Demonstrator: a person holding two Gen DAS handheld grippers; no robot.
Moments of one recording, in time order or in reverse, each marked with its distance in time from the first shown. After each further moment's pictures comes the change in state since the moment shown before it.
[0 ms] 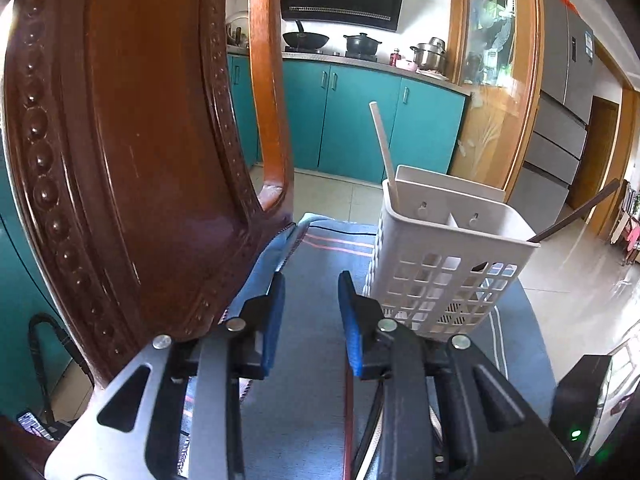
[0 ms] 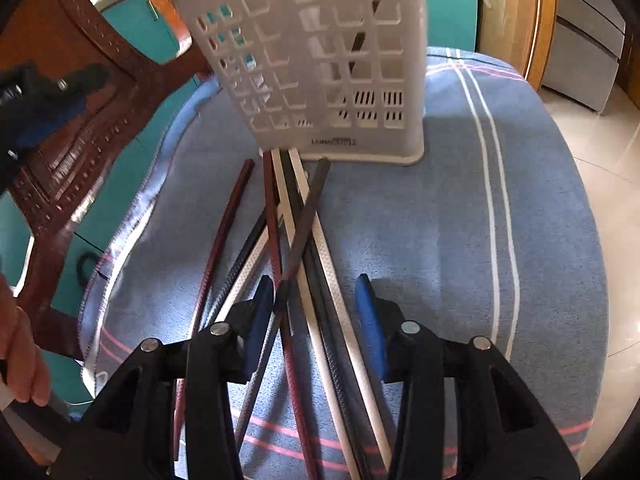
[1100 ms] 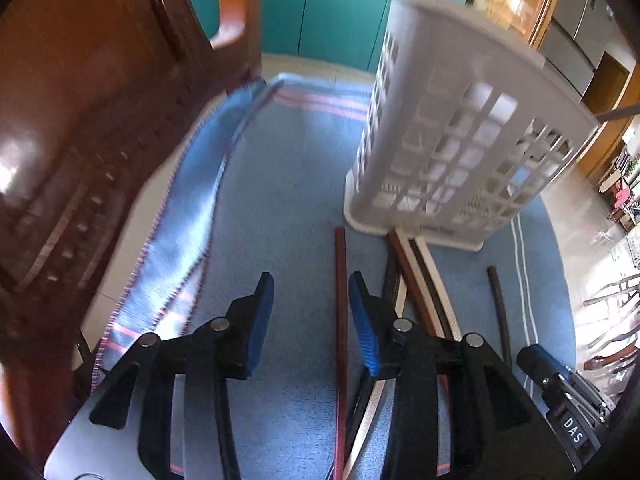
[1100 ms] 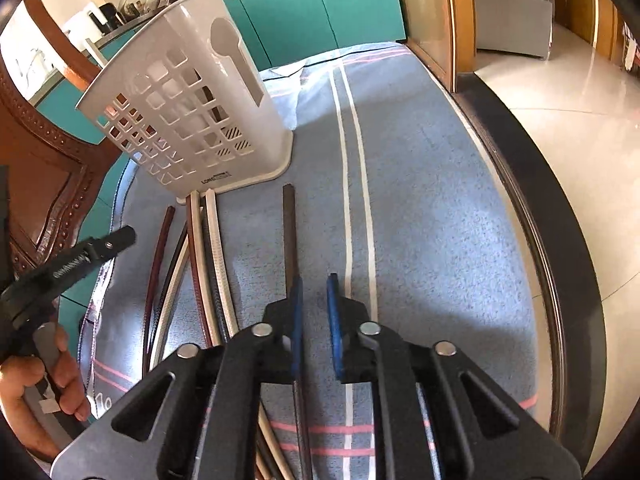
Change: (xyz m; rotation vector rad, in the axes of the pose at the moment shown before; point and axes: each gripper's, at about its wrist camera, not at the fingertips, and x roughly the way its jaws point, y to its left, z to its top) left arm 0.089 -0.014 -0.049 0.019 0.446 -0.073; right arm -0.029 -0.075 -0.005 0.233 -0.088 -0.029
